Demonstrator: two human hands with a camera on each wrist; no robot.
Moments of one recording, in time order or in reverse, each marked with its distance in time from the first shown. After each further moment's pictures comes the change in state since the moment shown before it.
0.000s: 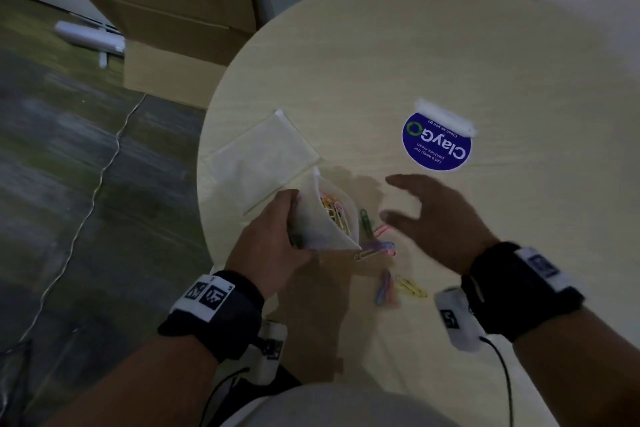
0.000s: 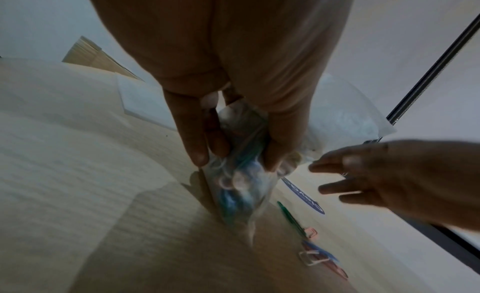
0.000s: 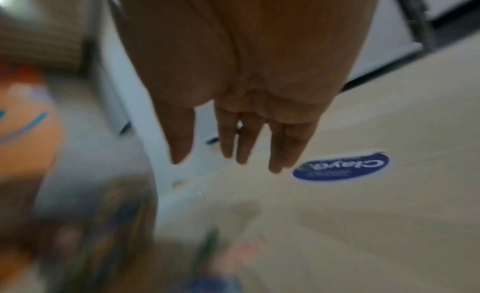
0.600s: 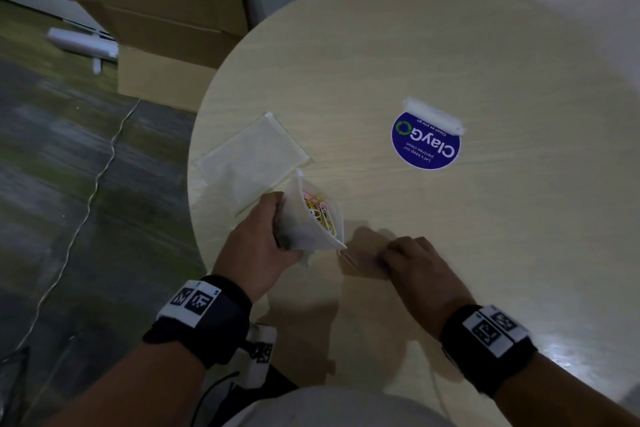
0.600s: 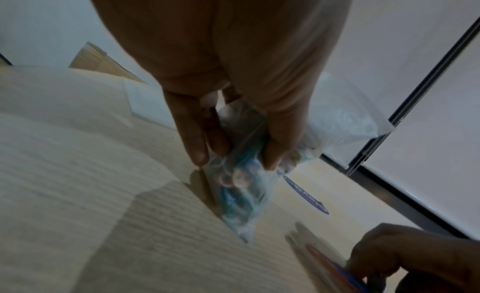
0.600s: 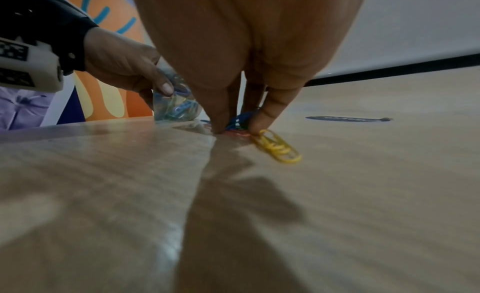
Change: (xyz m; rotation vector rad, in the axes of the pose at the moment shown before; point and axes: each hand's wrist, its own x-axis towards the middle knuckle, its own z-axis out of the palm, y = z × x) left_hand -0.004 0.000 -0.002 -0.060 0.049 0.004; right_hand -0.051 0.050 0.070 -0.388 -0.004 -0.234
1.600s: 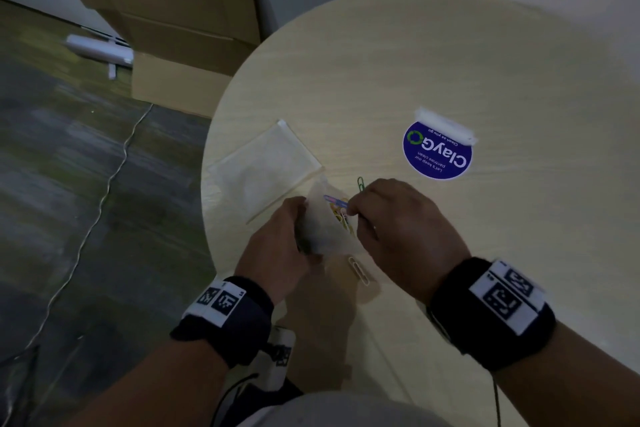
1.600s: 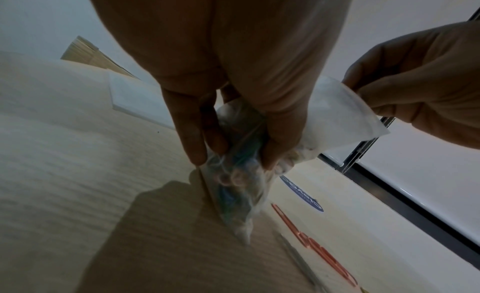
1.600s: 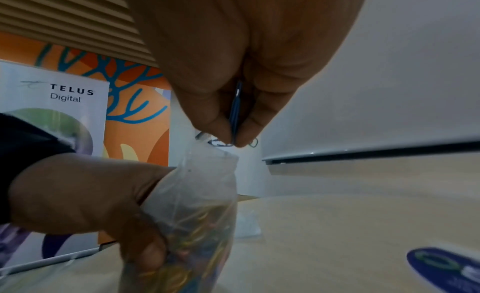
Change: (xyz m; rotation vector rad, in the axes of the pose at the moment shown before) left_hand 0.009 0.006 0.009 0.022 -0.036 -0.067; right_hand 0.062 -0.066 -0.101 0.084 0.317 -0.224
